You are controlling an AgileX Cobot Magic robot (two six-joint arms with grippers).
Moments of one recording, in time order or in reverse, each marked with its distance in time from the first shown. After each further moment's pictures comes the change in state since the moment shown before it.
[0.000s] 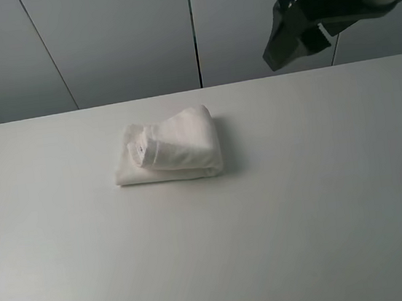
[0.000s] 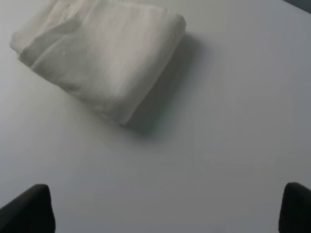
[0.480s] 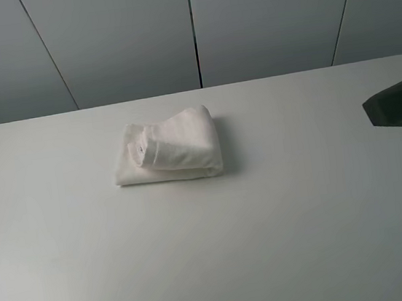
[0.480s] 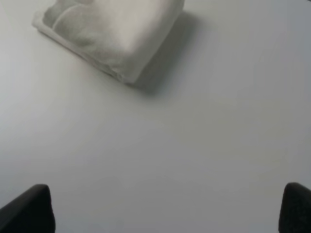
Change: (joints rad) left arm 0.000 -0.454 0.453 0.000 -0.042 -0.061; right arm 0.000 -0.538 0.343 0.000 0.050 0.030
